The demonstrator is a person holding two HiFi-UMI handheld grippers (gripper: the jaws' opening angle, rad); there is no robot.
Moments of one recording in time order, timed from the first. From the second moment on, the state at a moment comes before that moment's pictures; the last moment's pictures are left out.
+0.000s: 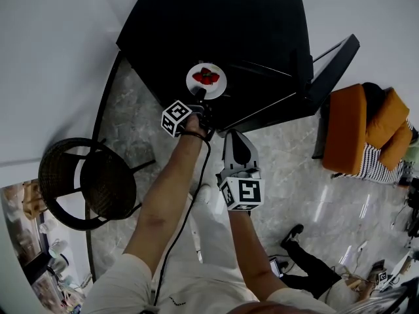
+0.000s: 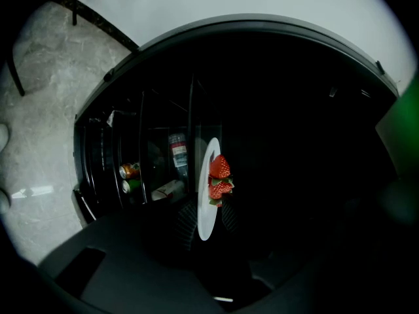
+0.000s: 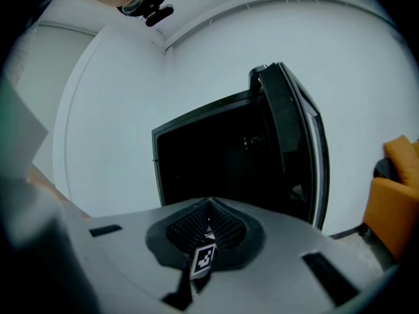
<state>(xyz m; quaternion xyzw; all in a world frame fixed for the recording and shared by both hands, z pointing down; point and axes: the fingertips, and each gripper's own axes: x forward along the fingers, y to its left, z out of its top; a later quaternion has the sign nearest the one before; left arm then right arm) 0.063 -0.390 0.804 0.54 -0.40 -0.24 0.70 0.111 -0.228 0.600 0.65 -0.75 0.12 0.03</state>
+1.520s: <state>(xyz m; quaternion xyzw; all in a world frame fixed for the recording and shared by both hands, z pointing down) 0.042 -0.353 0.791 0.55 -0.39 -0.24 0.69 0.108 -0.219 0.599 0.66 -0.73 0.14 0.03</state>
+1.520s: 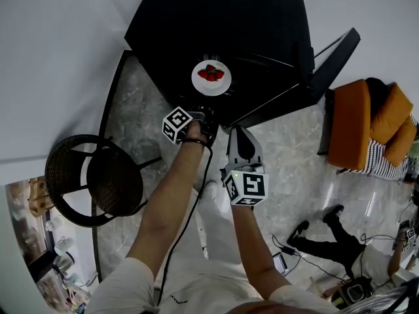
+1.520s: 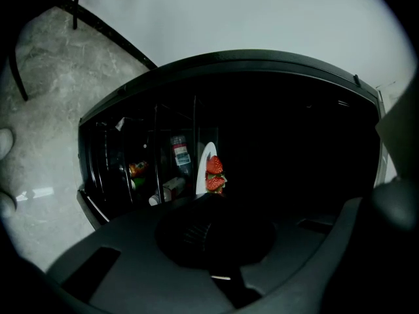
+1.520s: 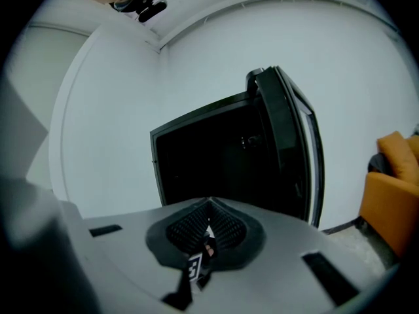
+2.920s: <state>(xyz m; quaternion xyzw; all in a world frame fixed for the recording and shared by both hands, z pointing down) 0.005 -0.296 0.601 0.59 -0.35 -0.30 0.66 0.088 -0.204 0.518 0.66 -0.73 0.16 0.03</state>
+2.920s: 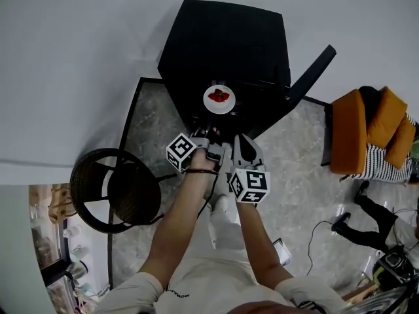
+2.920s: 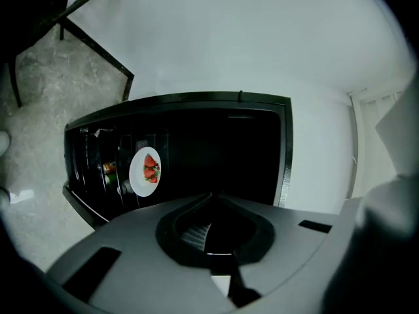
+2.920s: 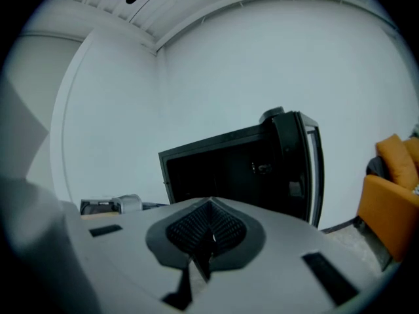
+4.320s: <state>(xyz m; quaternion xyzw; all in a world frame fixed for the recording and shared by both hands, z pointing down) -0.019 -0.216 0.350 0.85 -0.42 -0.08 0.29 0.062 -0.176 0.347 0.63 -0.77 0.12 0.02</state>
